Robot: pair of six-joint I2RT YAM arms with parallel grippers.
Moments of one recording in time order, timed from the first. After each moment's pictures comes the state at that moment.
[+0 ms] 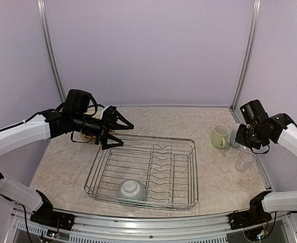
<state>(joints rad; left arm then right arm) -0.62 1.35 1.07 -0.30 0.74 -0.97 0.37 1.05 0.99 -0.90 0.42 0.73</state>
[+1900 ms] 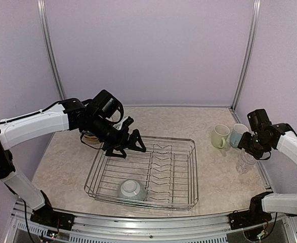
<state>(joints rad) -0.82 1.55 1.36 -0.77 0.45 -0.70 0.17 1.01 0.82 -0.82 0.30 0.74</state>
